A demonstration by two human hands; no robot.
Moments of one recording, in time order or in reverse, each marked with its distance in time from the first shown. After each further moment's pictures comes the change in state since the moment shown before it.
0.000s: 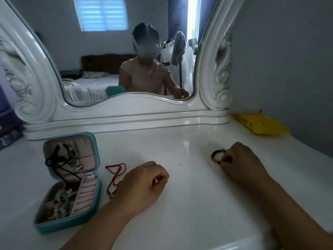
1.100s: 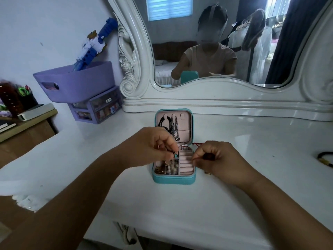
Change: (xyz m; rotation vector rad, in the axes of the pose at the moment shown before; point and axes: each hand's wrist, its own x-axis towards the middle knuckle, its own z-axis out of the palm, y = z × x) left_hand -0.071 -0.062 -0.173 -0.139 -0.179 -0.312; right_hand -0.073 -0.225 0.063 0.719 -0.409 -0.616
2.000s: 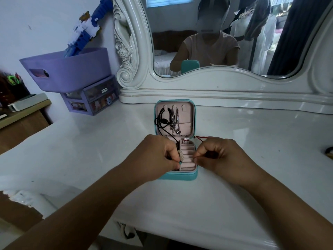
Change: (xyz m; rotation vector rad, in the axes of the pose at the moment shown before) left_hand -0.005 -0.010 0.039 0.073 0.125 -0.093; right_hand -0.001 0.006 0.005 -0.029 0.008 -0.041
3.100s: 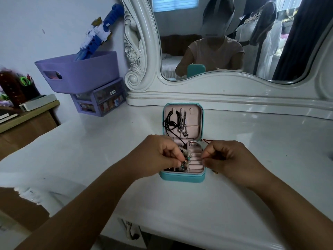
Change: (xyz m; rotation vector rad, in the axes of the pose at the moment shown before) left_hand 0.000 -0.019 -0.014 -0.169 -0.050 0.084; right_hand 0.001 -0.005 0.000 0.083 -0.026 0.092
